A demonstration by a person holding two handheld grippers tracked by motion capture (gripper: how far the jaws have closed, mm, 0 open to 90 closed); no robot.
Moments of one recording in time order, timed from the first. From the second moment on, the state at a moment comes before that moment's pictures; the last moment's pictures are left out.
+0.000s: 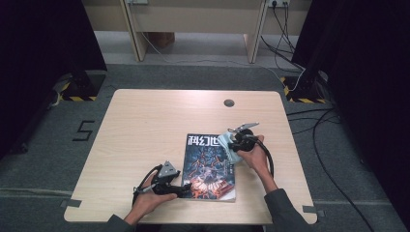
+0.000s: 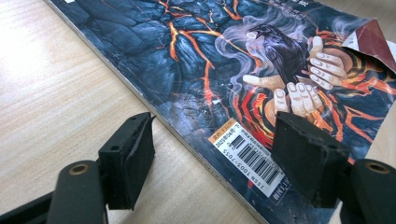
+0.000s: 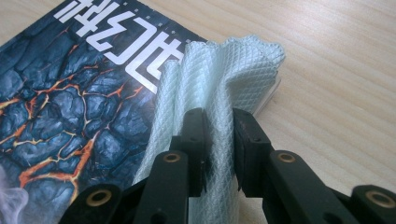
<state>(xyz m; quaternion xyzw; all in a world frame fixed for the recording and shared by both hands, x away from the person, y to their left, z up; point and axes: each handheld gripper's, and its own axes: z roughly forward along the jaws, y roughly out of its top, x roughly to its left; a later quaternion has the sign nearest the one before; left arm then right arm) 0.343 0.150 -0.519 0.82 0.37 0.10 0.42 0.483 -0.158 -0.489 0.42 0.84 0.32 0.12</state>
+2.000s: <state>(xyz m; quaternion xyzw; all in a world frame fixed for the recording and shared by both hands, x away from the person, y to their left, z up) 0.343 0.150 -0.520 0.82 0.37 0.10 0.42 0.456 -0.095 -0.489 0.35 0.88 0.32 0.09</state>
